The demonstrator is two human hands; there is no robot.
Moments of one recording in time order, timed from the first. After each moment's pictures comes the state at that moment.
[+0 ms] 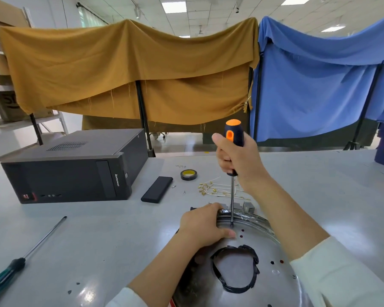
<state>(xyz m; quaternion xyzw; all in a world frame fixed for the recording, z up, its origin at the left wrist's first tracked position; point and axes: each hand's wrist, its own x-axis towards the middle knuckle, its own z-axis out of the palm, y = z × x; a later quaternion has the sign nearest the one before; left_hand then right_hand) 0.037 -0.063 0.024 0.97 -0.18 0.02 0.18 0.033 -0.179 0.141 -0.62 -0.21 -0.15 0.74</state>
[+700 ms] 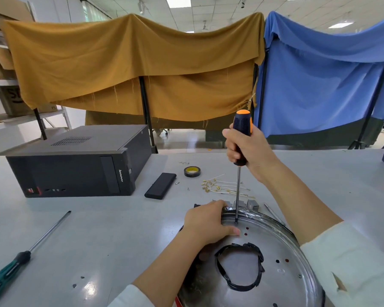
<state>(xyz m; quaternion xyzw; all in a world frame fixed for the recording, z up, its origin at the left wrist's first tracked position) 0.038 -0.062 0.022 0.97 -0.19 0.02 0.18 0.042 -0.188 0.154 -0.67 -0.13 -0.13 0.72</state>
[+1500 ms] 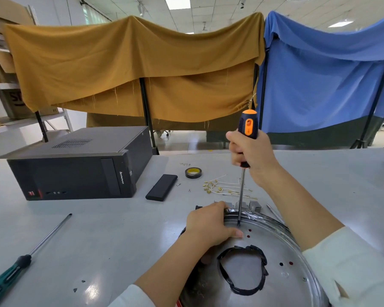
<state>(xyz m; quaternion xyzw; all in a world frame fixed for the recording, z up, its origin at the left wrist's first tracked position) 0.040 -0.065 0.021 0.97 -0.17 0.02 0.17 0.046 -0.187 0.147 -0.64 -0.13 -0.13 0.74</state>
